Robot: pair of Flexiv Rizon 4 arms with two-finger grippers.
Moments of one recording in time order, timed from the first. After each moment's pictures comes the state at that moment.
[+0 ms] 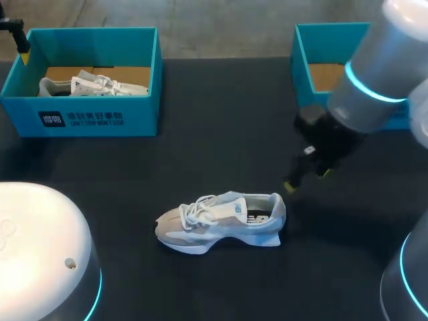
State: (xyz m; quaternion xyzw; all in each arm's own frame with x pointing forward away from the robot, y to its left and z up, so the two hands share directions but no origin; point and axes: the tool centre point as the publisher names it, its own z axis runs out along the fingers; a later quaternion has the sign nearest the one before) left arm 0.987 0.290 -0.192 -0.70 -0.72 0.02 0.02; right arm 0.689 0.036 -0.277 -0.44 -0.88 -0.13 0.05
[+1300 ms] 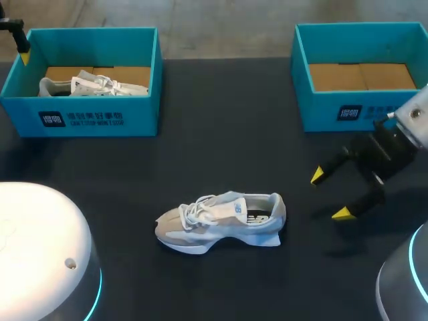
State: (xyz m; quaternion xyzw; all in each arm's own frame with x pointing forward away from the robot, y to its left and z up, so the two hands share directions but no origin) left arm 0.987 0.290 -0.192 -0.70 -0.72 0.02 0.02; right arm 0.664 0.004 -0.310 0.11 -0.91 -0.39 0.08
